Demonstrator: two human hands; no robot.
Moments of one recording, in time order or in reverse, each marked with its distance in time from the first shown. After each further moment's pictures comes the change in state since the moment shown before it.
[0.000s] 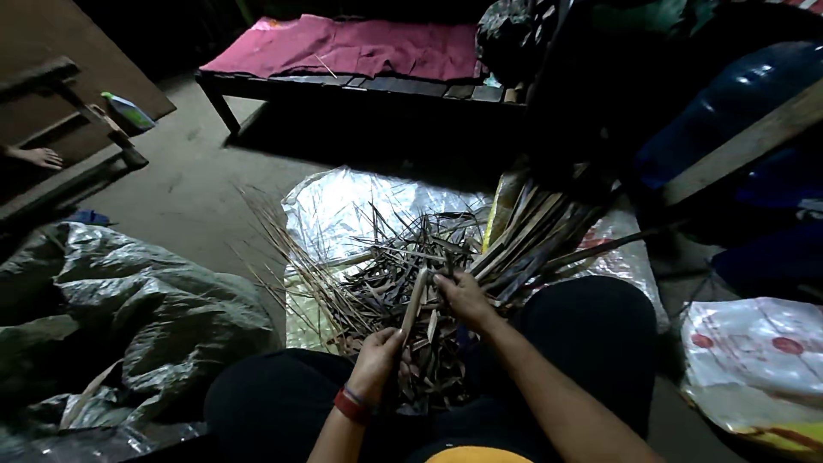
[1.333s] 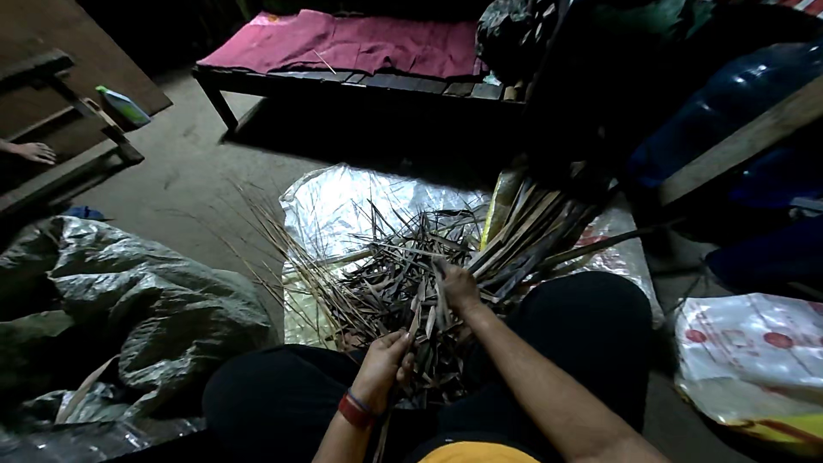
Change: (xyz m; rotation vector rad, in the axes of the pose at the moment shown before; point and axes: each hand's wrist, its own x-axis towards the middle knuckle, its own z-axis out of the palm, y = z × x) left_hand -0.009 -0.009 0.005 -0.163 -0.094 -0.061; right_hand 0.030 0.010 0.002 -0.665 0.109 0.084
